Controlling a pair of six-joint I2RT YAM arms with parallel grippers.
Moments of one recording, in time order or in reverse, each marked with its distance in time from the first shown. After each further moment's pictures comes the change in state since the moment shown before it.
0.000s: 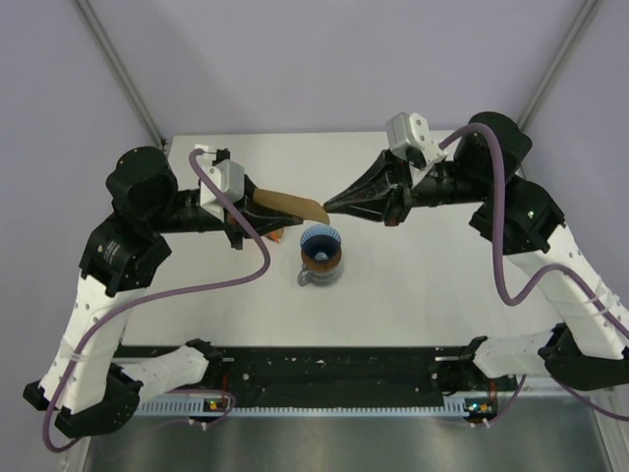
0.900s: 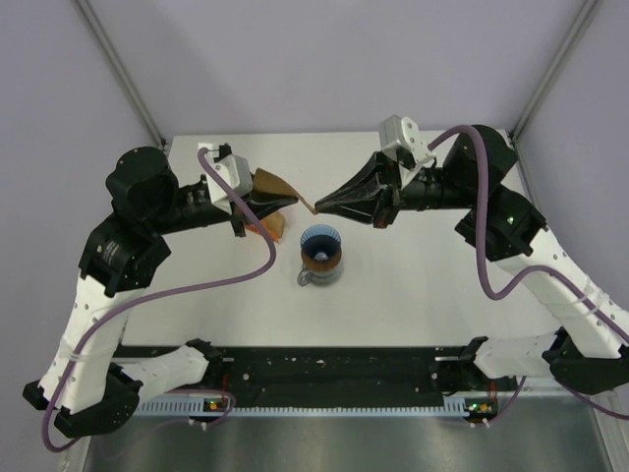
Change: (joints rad) left arm -0.007 0.001 0.008 -0.011 -0.227 0.103; right arm 0.023 -0.022 -0.151 0.195 0.052 0.102
